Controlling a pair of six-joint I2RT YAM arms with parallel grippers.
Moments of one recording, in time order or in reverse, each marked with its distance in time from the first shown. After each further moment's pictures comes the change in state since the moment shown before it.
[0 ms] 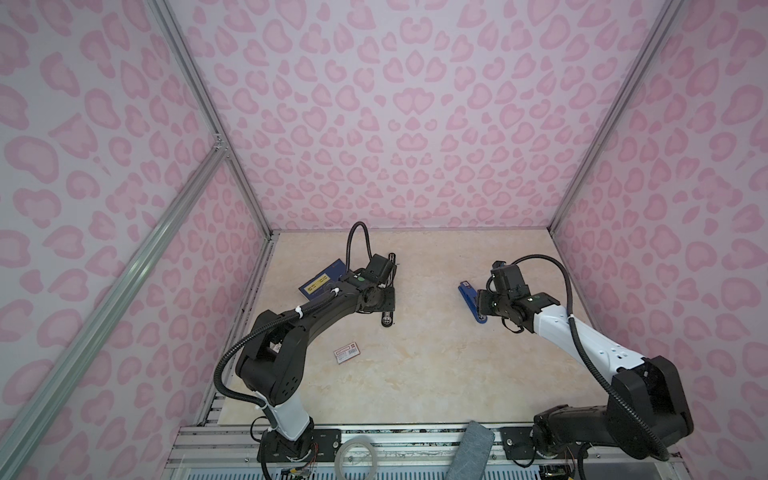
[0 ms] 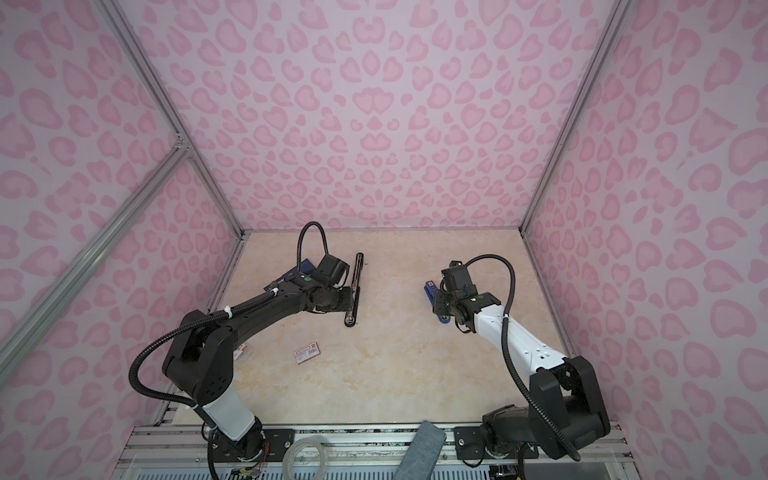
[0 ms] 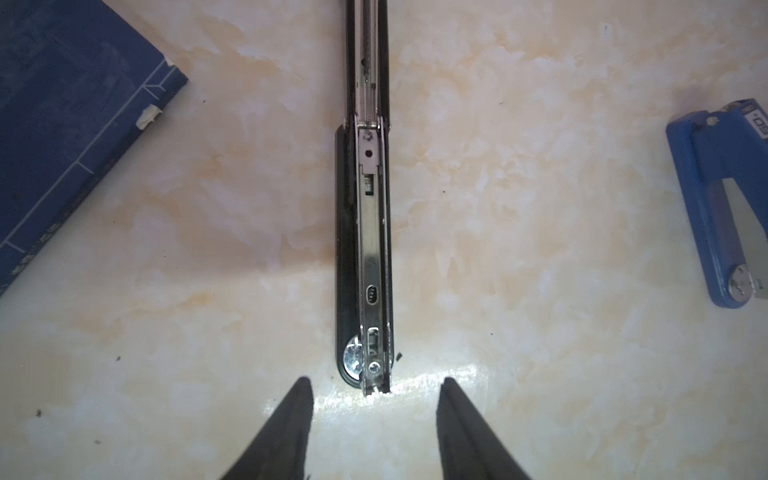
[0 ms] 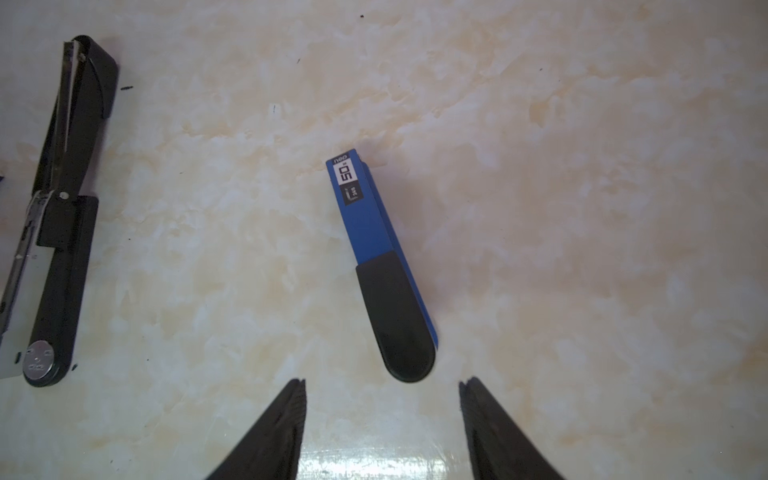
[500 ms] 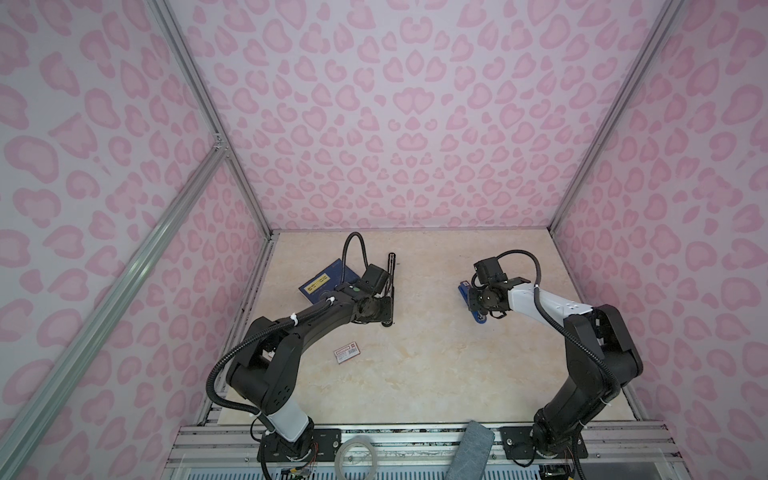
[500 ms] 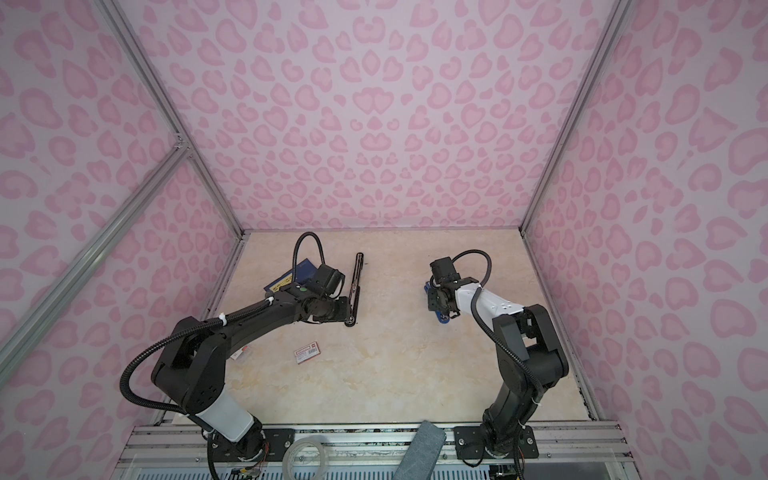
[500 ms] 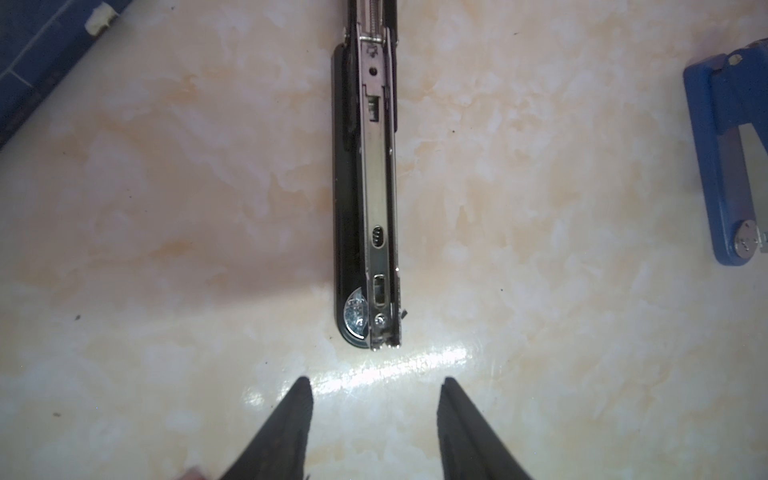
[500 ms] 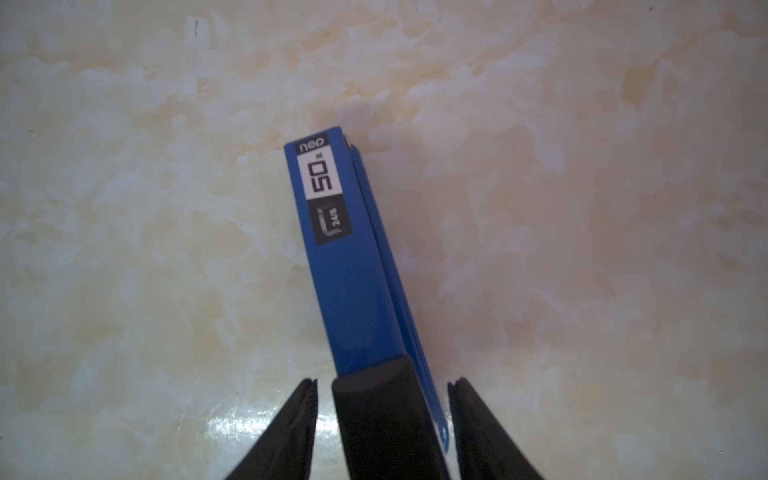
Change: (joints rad) left arm 0.000 -0.067 -0.134 0.048 0.049 -0.016; right arm -0.013 0.348 0.154 0.014 -0.018 -0.078
